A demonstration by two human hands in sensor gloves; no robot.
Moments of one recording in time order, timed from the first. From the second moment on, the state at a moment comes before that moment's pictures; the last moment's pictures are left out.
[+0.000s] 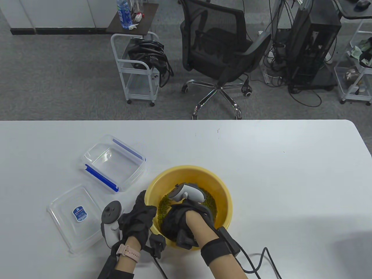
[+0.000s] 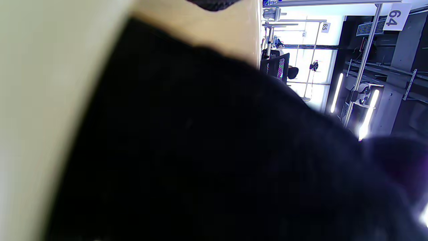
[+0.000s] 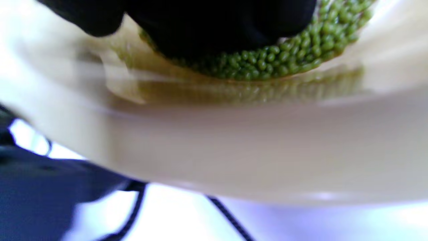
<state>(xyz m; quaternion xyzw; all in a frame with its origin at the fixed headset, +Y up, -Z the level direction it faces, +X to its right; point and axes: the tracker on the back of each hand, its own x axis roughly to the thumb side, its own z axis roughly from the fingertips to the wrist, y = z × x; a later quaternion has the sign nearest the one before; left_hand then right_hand) -0.195 -0.781 -0.284 -0.14 0.07 0.71 0.69 -0.026 -0.773 -0.332 -0.03 0.63 0.74 0.24</state>
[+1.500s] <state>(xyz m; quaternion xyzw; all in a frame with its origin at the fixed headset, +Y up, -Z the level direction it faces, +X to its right) -0.195 -0.782 -0.284 -0.14 0.07 0.71 0.69 -0.029 -0.773 -0.355 -0.08 0.56 0.78 0.26</state>
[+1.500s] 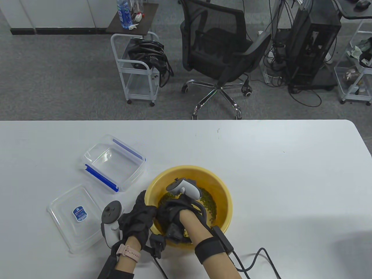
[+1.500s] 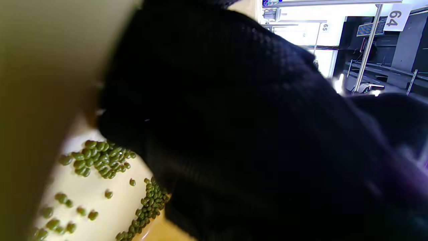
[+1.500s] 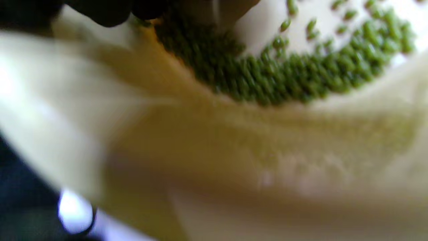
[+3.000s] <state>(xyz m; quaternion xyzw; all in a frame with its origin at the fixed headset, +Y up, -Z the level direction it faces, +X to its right) -0.195 -0.783 -0.284 -0.14 0.07 0.71 0.69 0.018 -0.767 -0.379 -0.14 0.44 0.86 0.20</state>
